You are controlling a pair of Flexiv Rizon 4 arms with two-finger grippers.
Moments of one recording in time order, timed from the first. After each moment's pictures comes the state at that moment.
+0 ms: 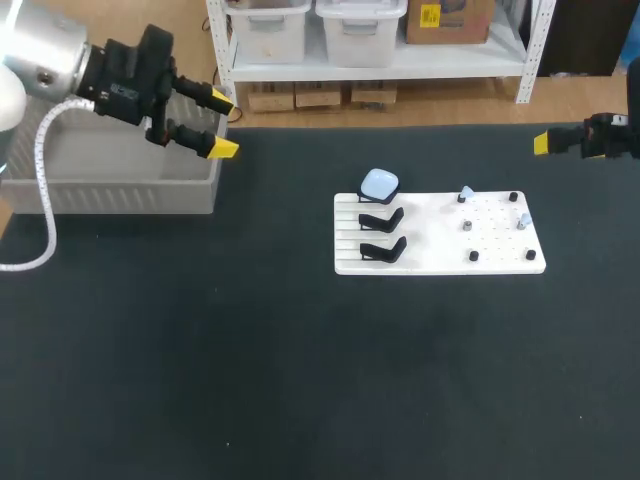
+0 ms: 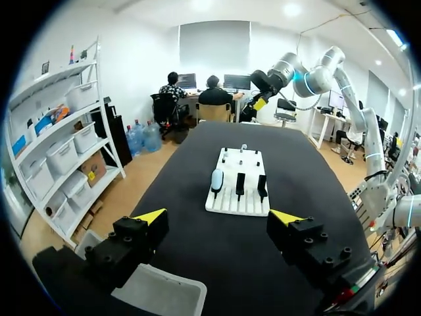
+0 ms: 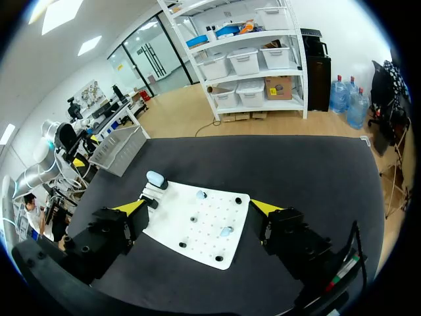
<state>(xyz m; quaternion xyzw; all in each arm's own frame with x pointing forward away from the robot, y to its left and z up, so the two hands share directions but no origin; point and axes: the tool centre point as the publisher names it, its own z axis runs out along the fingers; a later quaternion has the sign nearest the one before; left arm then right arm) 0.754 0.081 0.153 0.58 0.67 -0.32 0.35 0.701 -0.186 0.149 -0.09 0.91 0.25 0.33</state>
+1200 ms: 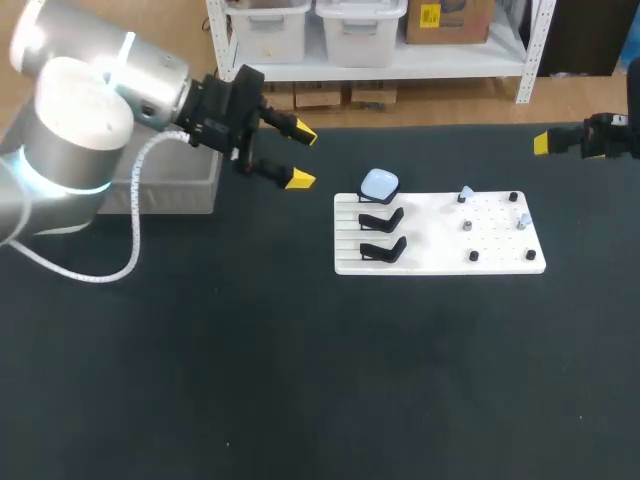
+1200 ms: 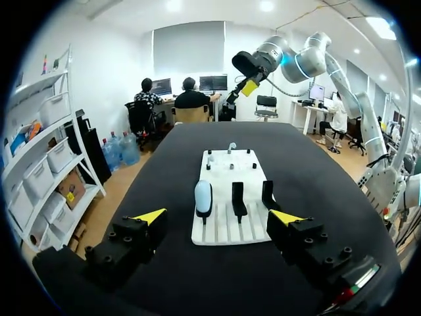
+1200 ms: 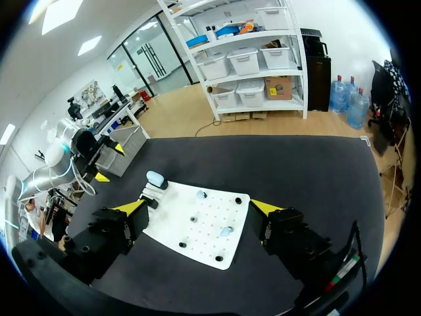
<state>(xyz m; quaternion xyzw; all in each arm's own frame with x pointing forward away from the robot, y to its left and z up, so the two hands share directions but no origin) 0.763 -0.027 0.088 0.63 0.60 -0.35 0.34 0.701 -0.186 0.149 -0.09 0.91 0.25 0.33</state>
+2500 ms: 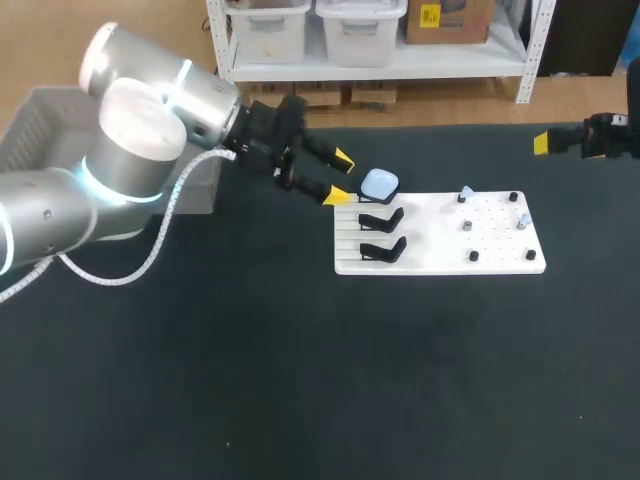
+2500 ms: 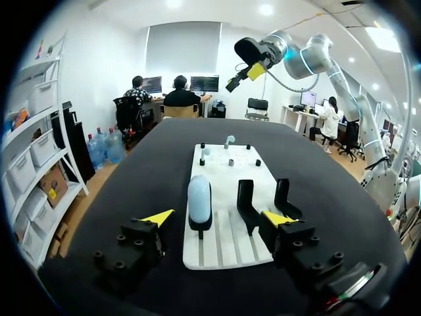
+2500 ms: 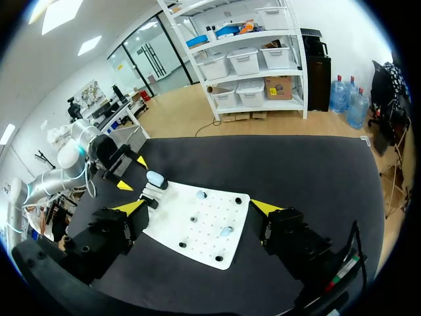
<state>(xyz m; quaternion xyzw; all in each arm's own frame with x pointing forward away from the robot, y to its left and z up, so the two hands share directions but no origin) 0.768 -0.079 0.036 0.63 0.59 -0.39 0.31 0.701 -0.186 0.149 -0.09 0.91 0.25 0.33</state>
